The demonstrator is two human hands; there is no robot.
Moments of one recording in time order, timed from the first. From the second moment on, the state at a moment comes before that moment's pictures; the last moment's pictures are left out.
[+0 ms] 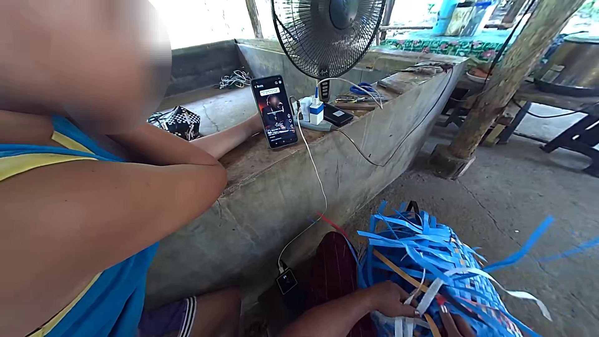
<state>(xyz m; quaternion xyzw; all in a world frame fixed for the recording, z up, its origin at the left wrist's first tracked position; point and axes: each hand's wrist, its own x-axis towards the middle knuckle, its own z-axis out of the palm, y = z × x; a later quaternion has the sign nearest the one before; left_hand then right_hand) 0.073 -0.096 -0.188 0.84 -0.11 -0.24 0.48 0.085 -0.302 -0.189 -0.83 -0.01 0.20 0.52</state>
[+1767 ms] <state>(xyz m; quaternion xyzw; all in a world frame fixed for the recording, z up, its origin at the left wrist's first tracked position) 0.042 -0.065 -0.197 0.84 -0.13 -0.09 0.51 0.071 -0.259 -0.156 -0.82 -0.25 0.35 0.37</state>
